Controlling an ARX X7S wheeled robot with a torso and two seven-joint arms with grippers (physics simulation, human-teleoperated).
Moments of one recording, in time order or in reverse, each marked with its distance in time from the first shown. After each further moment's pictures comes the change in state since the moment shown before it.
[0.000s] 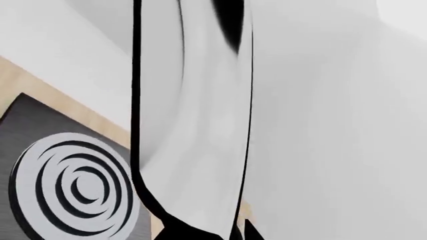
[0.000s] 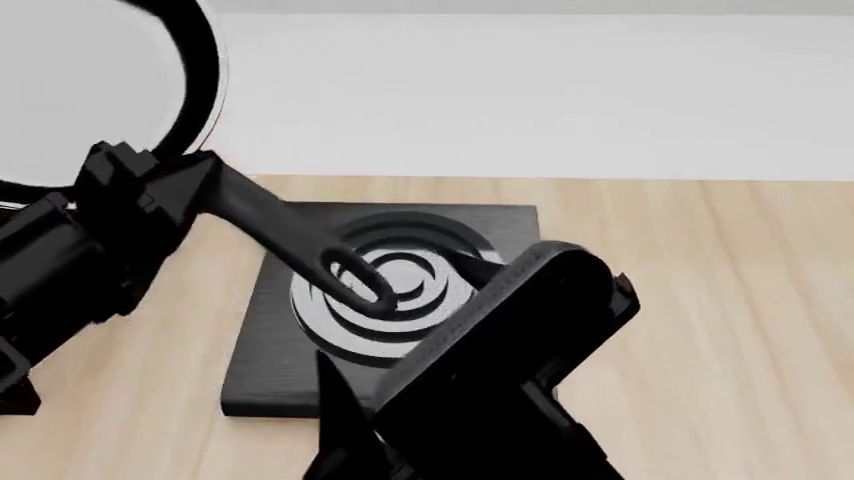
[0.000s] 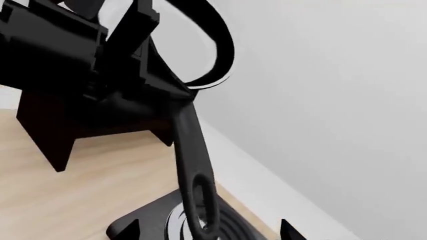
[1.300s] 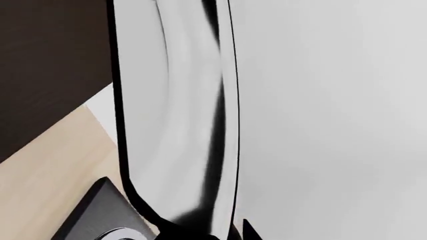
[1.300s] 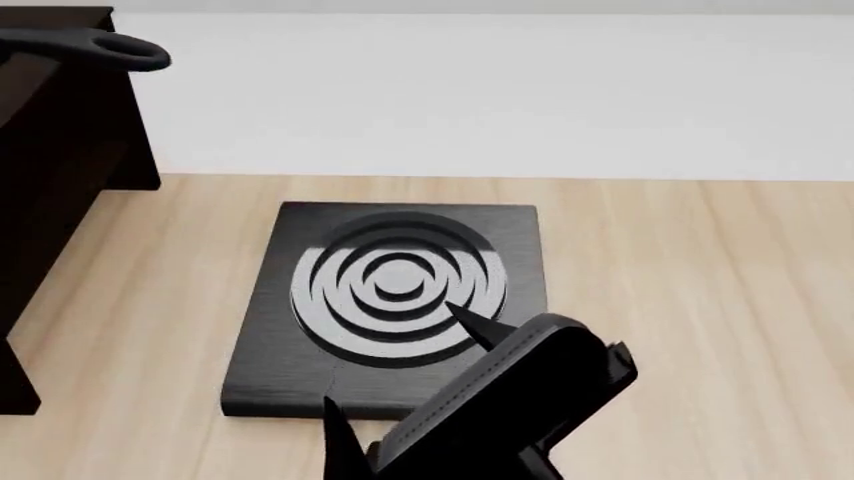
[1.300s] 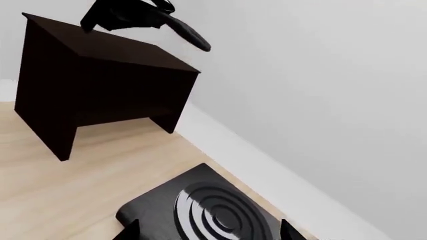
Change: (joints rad) left arm -0.802 -0.272 -0.027 -1.418 0.515 0.179 0.515; right arm -0.135 0.030 -0.060 -0.011 -0.017 -0.095 0.112
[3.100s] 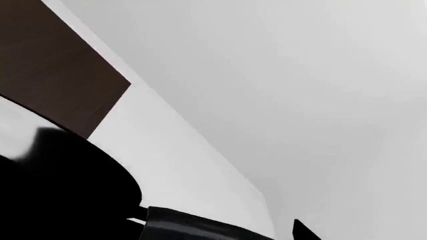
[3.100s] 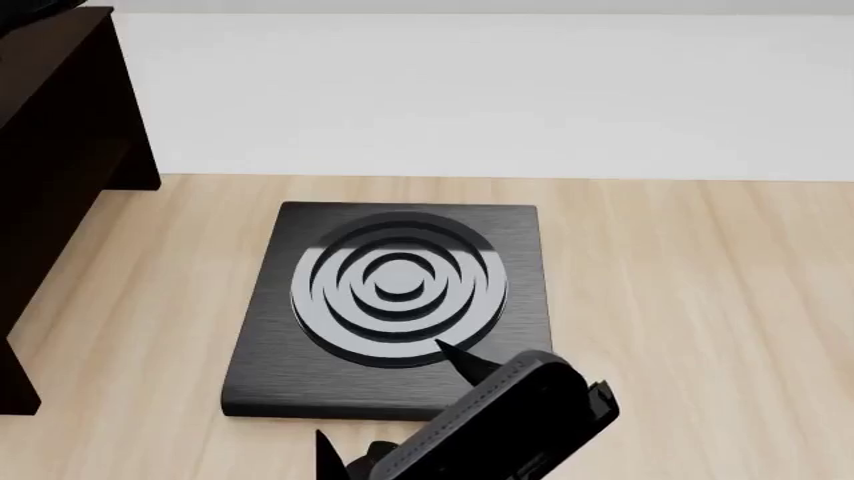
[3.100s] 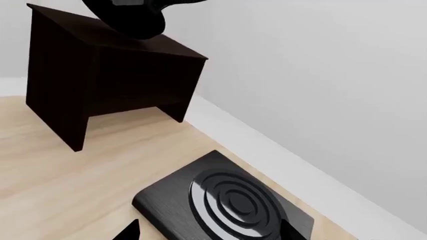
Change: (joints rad) left arm -0.081 0.052 -0.638 -0.034 1.197 -0.020 0.540; right arm -0.055 0.001 -0.053 0.019 0.020 -0.043 0.066
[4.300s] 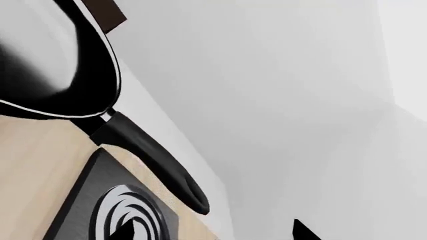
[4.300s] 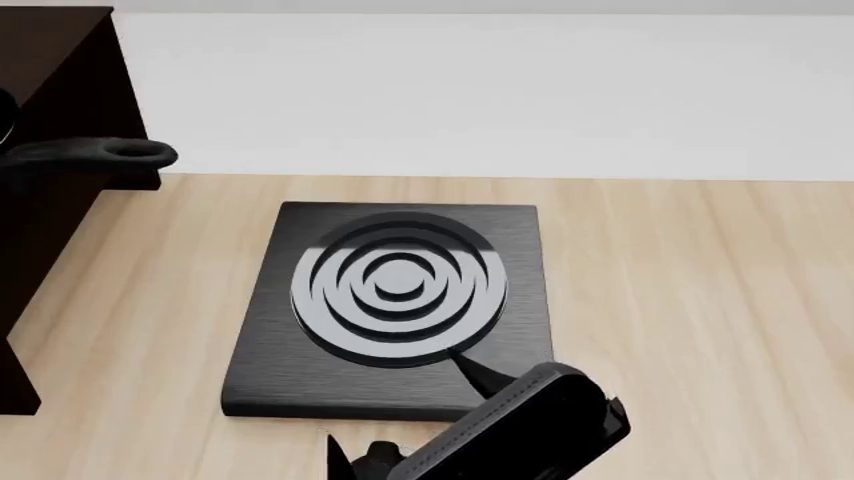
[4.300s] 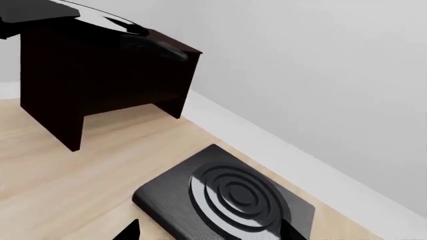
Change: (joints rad) left arm 0.738 0.254 -0.119 1.377 -1.773 -0.725 -1.273; right arm -0.045 0.012 0.010 0.017 0.022 -0.045 0.036
